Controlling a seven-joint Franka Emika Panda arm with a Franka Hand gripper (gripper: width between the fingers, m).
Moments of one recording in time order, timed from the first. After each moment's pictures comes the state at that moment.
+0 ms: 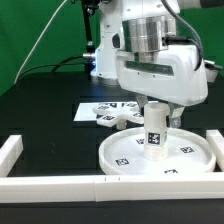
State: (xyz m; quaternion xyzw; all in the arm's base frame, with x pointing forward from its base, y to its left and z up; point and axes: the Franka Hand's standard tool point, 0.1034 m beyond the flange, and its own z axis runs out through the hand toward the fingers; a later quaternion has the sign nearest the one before) arm 0.564 0.043 0.070 -0.88 0.48 -0.02 0.06
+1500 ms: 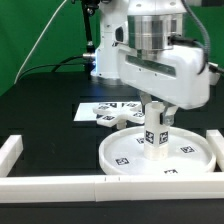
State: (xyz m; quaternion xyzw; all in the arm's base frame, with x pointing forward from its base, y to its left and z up) arm 0.566 0.040 0.074 -0.81 0.58 -0.01 0.02
